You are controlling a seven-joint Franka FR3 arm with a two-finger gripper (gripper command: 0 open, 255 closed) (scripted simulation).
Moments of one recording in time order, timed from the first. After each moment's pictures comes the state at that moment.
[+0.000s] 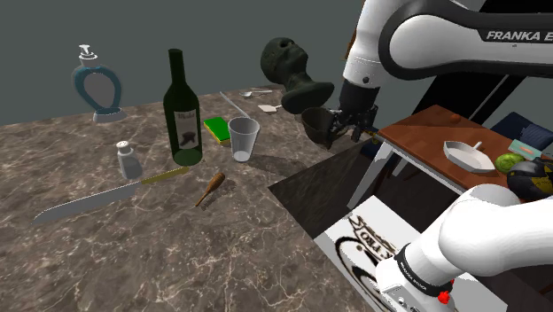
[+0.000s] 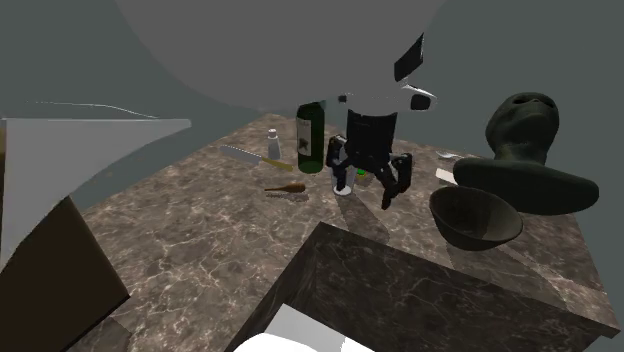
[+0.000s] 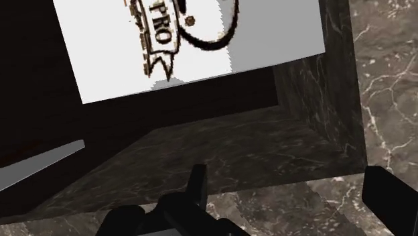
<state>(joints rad) 0.02 -0.67 0.22 -2.46 0.12 1.73 0.36</state>
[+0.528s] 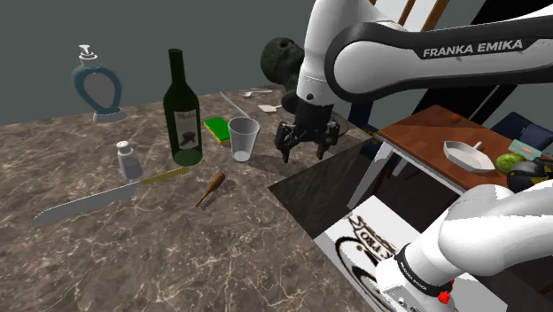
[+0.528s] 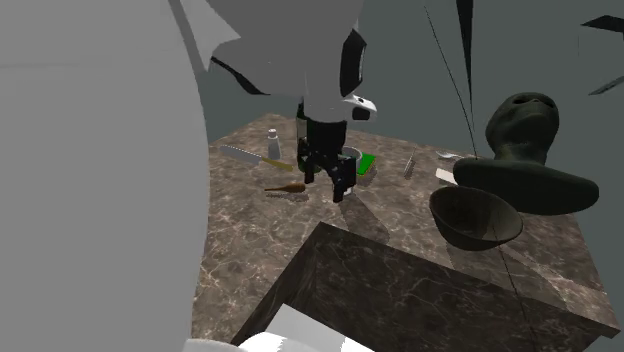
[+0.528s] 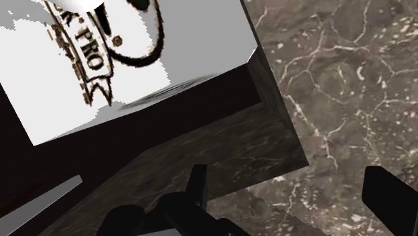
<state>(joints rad) 0.01 -0.45 0.42 -2.38 0.21 1.87 0.71</state>
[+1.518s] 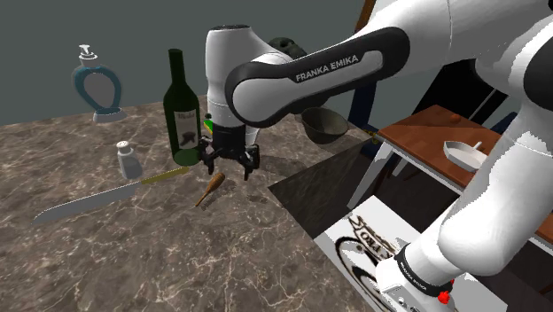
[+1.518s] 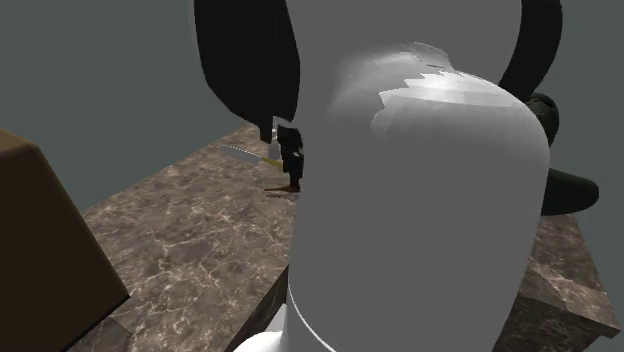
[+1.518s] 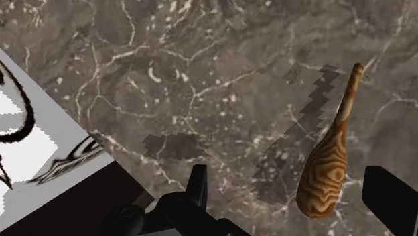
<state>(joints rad) 0.02 0.18 0.63 -1.97 -0.03 2.06 1.44</state>
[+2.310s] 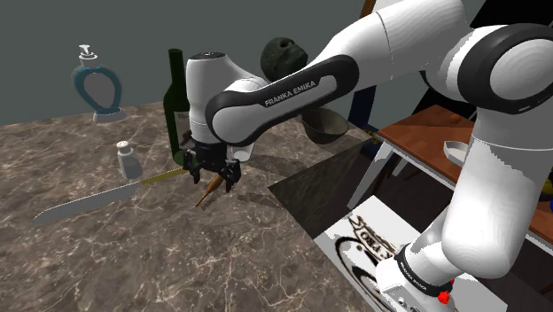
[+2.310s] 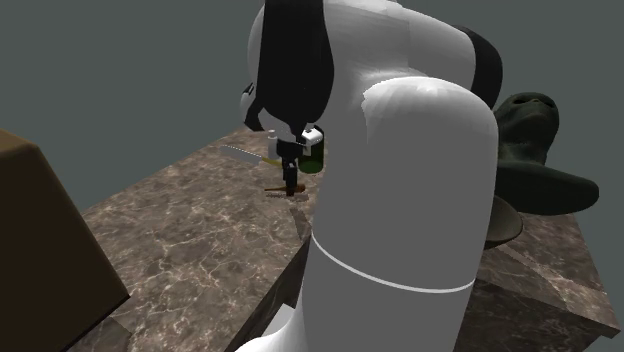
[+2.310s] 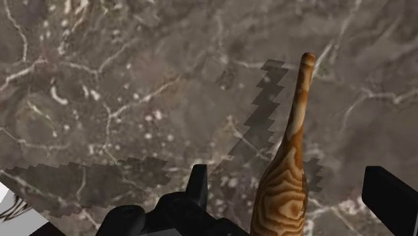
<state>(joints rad) 0.10 0.39 0.58 -1.86 -0.14 2.13 1.62</state>
